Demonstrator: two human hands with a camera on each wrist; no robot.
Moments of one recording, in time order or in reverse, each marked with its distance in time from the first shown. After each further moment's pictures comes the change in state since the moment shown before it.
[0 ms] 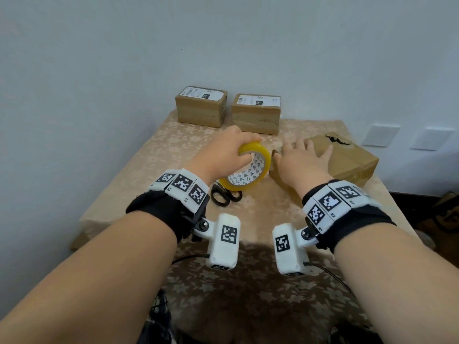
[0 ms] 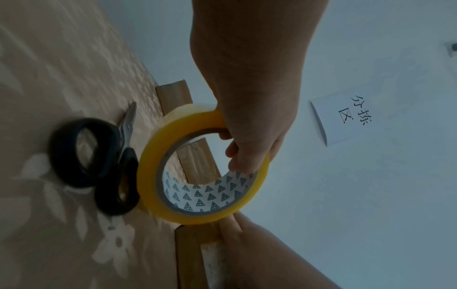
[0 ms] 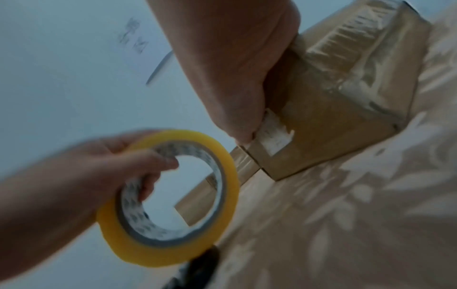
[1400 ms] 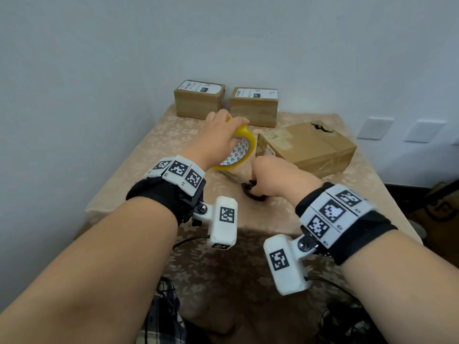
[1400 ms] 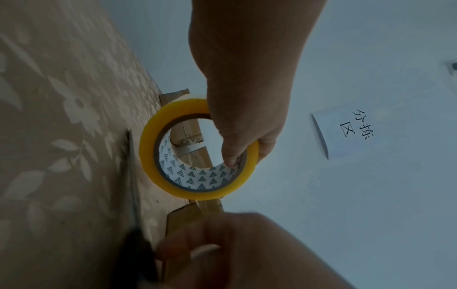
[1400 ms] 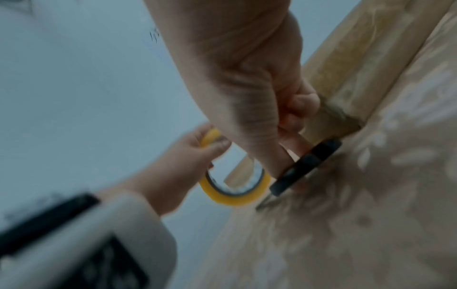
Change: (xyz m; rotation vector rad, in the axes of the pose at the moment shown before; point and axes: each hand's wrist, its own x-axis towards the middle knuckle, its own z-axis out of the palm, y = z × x) left_hand -0.002 -0.015 -0.003 0.180 0.098 -0.020; right_hand -0.057 -0.035 -0.011 0.040 -0.153 -0.377
